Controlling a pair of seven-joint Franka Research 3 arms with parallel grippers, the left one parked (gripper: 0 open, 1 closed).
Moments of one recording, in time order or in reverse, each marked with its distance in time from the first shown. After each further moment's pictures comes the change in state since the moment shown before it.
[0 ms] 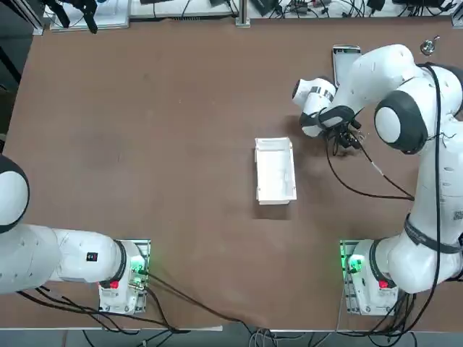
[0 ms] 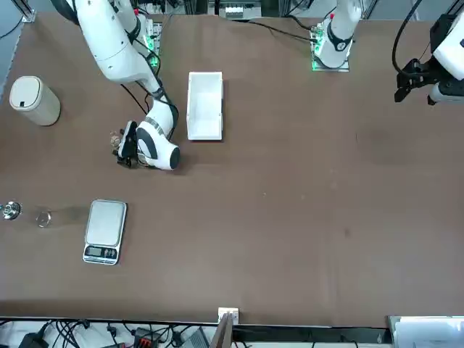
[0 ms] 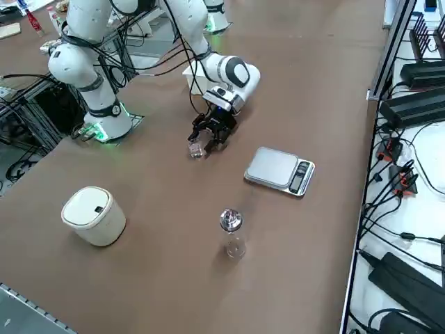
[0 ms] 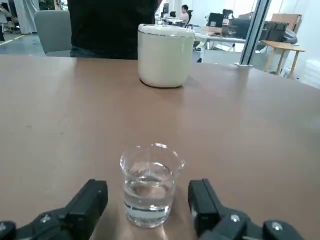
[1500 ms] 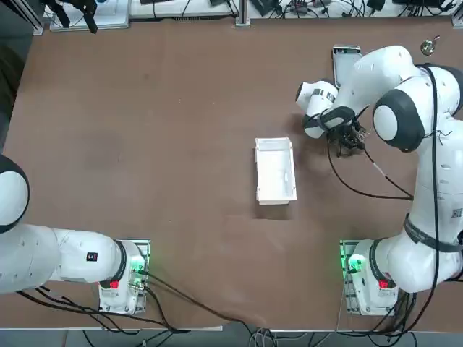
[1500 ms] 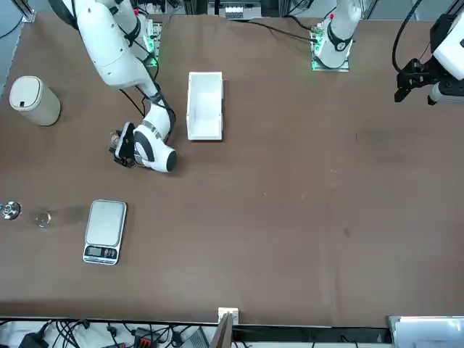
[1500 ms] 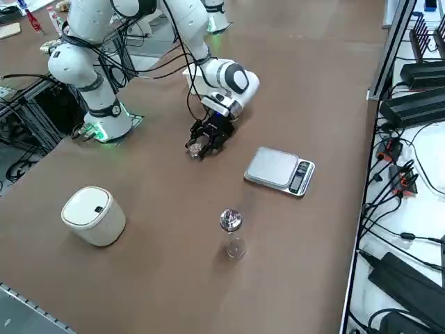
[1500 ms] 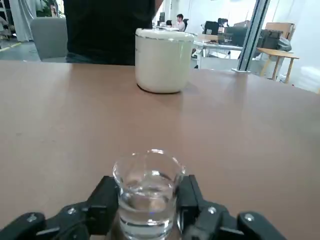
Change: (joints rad) arm -0.007 0.024 -0.019 -0.002 -0.018 -0.005 0.006
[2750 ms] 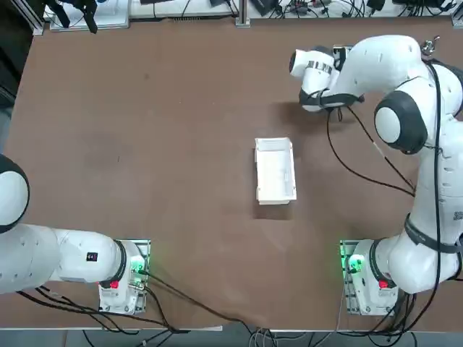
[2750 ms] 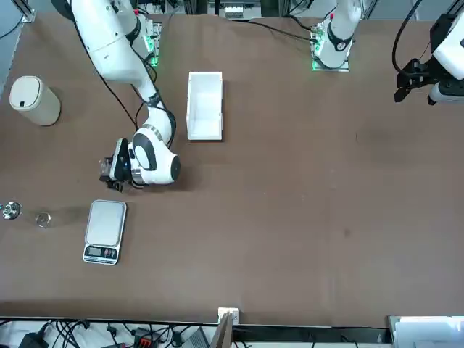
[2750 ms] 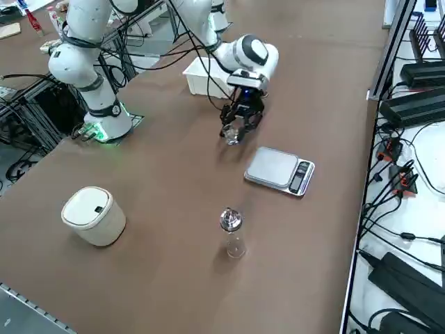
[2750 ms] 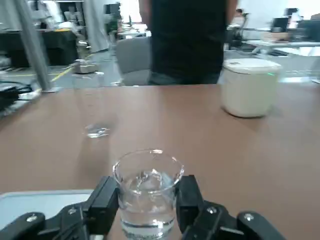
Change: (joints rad) arm 0.016 -0.033 0.014 0.250 -0.248 -0.033 -0.213
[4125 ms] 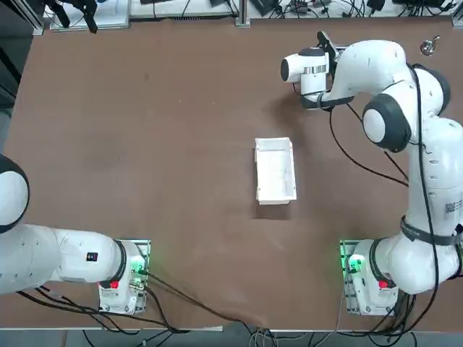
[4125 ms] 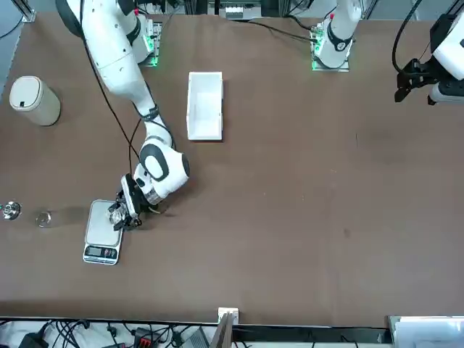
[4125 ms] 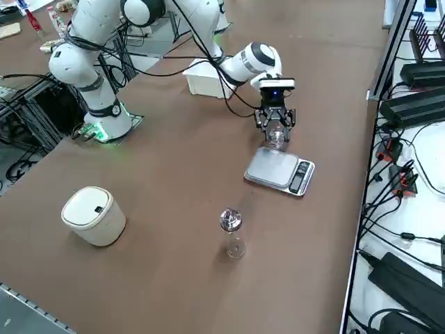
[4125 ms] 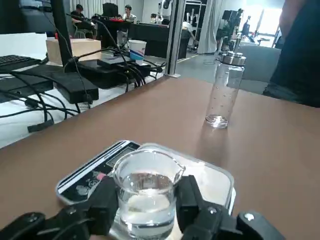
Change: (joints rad) arm 0.002 0.125 -0.009 0.116 -0.320 0.257 -0.234
